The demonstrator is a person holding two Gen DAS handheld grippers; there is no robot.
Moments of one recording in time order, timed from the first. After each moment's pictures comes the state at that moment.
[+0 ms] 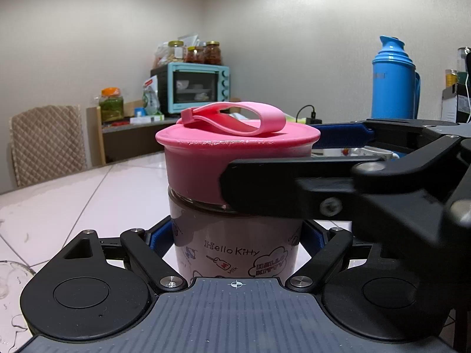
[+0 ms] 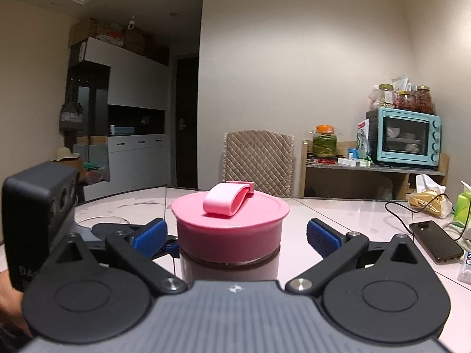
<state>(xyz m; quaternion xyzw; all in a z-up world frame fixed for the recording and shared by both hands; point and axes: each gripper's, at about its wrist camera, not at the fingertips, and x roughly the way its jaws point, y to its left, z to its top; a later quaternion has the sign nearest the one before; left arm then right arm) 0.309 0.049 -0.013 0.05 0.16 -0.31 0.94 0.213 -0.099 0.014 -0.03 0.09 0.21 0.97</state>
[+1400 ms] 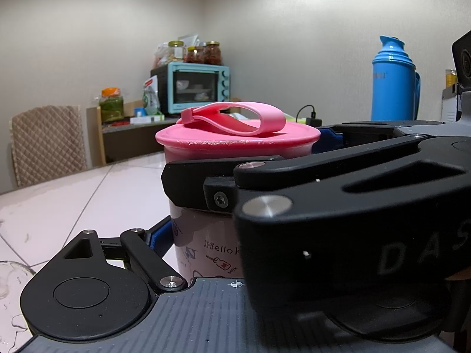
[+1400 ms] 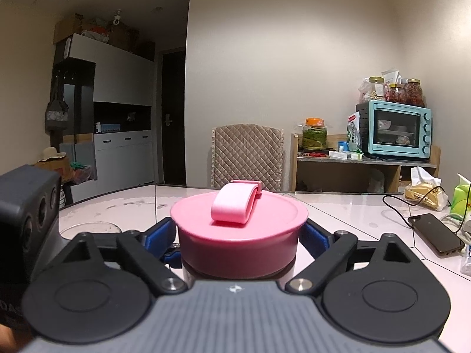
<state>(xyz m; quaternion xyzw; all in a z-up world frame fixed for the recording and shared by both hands) 0.309 0.047 -0.014 0.06 0.16 -0.31 0.94 0.221 -0.080 0.014 -0.02 0.11 0.18 0.98</state>
